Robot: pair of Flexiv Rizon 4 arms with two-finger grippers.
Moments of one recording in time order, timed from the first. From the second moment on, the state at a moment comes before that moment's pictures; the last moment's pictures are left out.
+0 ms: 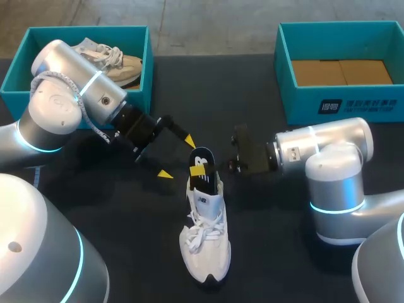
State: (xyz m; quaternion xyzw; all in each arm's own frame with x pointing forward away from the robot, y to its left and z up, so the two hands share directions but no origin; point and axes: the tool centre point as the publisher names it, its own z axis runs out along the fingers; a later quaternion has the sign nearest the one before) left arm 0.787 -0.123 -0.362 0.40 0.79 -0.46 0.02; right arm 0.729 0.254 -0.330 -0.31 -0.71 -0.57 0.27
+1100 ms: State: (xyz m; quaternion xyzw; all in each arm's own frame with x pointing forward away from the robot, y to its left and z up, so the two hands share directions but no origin) left arm 0.787 -0.123 -0.362 0.40 0.79 -0.46 0.02; right arm 0.705 0.253 -0.348 -0.33 -0.71 -0.55 0.29
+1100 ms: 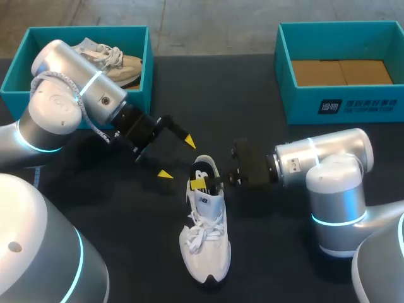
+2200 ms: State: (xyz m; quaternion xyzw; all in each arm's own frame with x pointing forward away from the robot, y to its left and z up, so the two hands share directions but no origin) left arm 0.787 -0.123 -0.362 0.40 0.79 -0.46 0.02; right arm 0.728 0.246 -0.336 -0.35 -0.70 -0.56 0.26
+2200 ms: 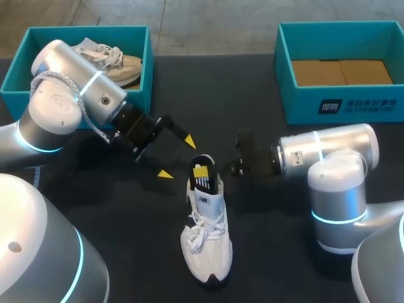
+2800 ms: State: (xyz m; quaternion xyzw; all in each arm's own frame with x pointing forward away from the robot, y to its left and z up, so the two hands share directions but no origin) left arm 0.787 -0.123 -0.362 0.40 0.79 -0.46 0.02; right arm 0.712 0.247 -0.351 -0.40 -0.69 -0.53 0.29
